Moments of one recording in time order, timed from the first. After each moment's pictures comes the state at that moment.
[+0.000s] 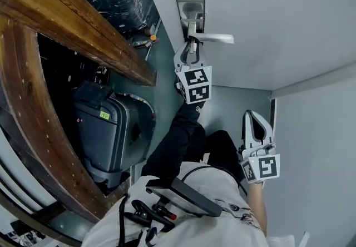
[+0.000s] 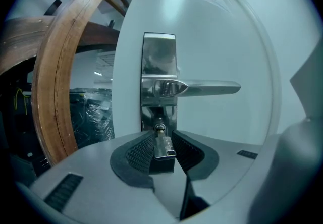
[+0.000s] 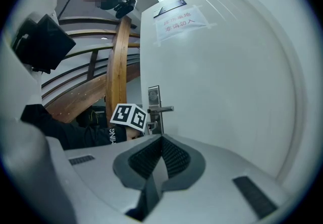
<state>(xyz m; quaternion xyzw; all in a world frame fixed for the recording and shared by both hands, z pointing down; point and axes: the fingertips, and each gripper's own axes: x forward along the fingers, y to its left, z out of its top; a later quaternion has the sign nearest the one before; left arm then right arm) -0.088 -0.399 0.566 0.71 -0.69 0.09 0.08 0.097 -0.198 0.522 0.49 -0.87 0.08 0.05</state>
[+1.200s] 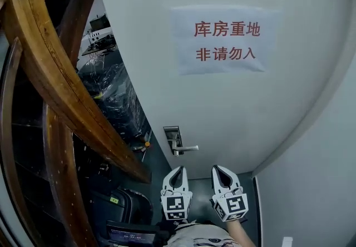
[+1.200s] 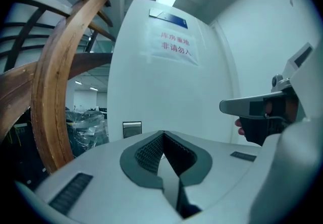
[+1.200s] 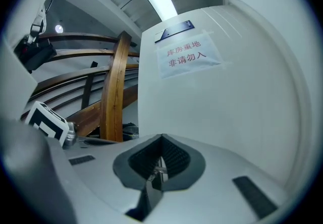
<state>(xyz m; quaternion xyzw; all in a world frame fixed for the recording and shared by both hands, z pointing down) -0.031 -0.254 0.363 0.79 -0.61 0.07 0.03 0.087 -0.239 0.324 0.51 -0.86 0.04 -0.02</state>
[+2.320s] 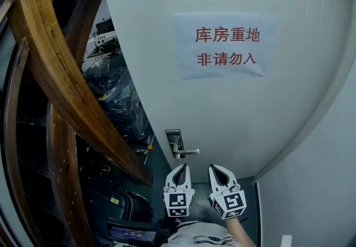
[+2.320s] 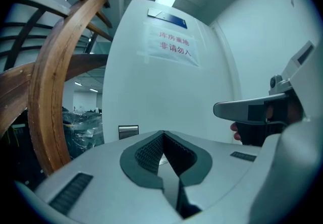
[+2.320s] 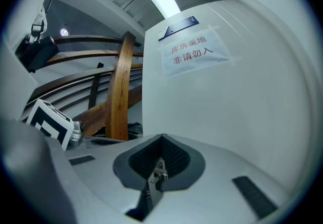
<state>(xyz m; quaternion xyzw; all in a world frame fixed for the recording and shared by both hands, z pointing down) -0.019 -0.270 0.354 0.79 -0.61 0.06 0.02 0.076 -0.252 0.319 0.47 -0.88 0.03 -0.01</state>
